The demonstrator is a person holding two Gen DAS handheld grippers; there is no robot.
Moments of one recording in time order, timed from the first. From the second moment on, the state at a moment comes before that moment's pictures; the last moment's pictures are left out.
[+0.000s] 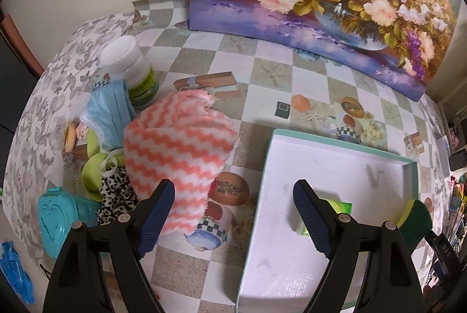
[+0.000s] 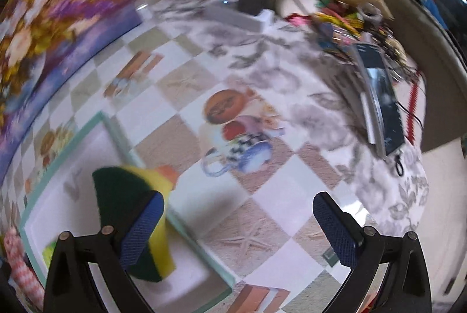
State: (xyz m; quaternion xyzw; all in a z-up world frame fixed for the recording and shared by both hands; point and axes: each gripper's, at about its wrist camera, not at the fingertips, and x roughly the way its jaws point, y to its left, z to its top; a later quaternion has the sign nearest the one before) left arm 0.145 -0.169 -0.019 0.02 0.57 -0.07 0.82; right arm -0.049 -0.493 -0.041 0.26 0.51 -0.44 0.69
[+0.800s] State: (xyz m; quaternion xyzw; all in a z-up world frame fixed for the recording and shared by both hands) left arm 0.147 -0.170 -0.013 0.03 0.56 -0.09 0.82; right arm 0.001 -0.429 -0.006 0.20 0.51 -0.33 0.77
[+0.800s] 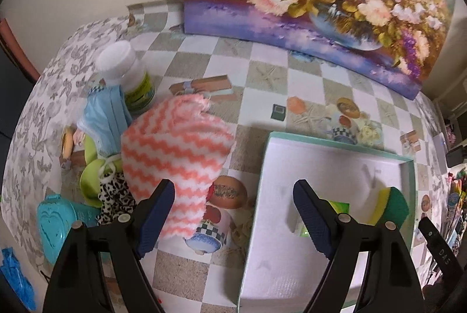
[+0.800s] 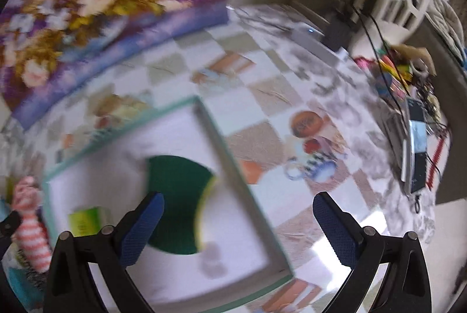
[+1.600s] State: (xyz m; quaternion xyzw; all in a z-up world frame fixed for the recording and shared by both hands) left arm 0.191 -0.022 0.028 -0.06 0.52 -0.11 0.85; right arm 0.091 -0.256 0.003 0.16 0.50 -0.06 0.85
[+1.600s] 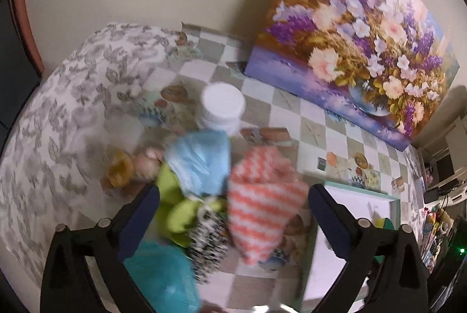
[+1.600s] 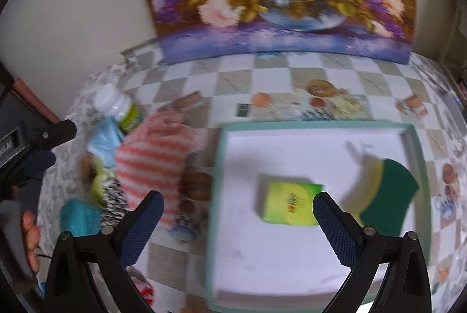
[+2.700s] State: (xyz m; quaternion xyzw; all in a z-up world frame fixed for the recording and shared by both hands) left arm 0.253 0.005 -0.029 0.04 0.57 -0.12 0.81; right arm 0.154 -0.149 -0.048 0.08 0.54 0.03 0.84
